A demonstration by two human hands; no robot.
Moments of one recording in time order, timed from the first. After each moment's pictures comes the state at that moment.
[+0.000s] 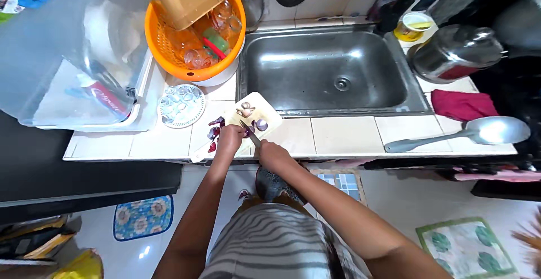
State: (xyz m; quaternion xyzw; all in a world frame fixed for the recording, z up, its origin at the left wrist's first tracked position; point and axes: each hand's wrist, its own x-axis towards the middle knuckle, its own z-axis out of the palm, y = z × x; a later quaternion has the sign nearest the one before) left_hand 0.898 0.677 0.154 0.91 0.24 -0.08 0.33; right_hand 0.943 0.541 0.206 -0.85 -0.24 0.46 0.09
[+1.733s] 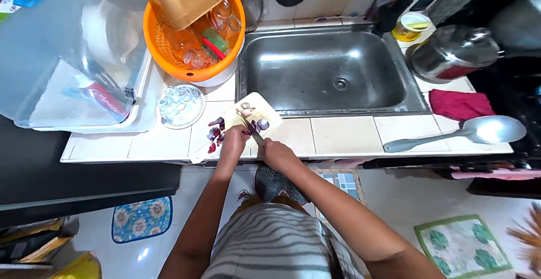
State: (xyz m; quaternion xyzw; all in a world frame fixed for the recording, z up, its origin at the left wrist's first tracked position) left_hand 0.898 0.664 0.144 0.90 0.26 -0.05 0.35; right_hand 0.948 0.531 0.200 -0.86 -0.24 0.44 0.11
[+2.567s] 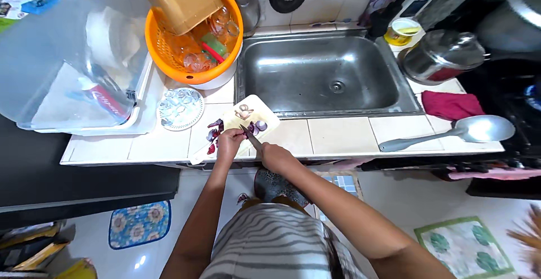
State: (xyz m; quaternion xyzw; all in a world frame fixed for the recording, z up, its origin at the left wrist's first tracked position) left_hand 0.884 0.674 0.117 0.85 0.26 0.09 0.45; right_hand 0.944 0.528 0.225 -0.85 -0.26 0.46 0.07
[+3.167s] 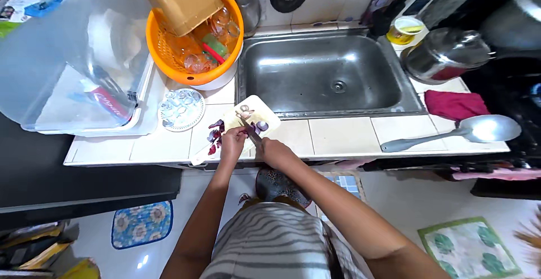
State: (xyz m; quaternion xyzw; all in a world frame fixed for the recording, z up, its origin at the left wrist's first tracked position) left_hand 0.890 0.665 0.123 0.86 0.26 0.07 0.44; right_hand 0.951 0.530 0.204 -0.86 -0.24 0.44 0.12
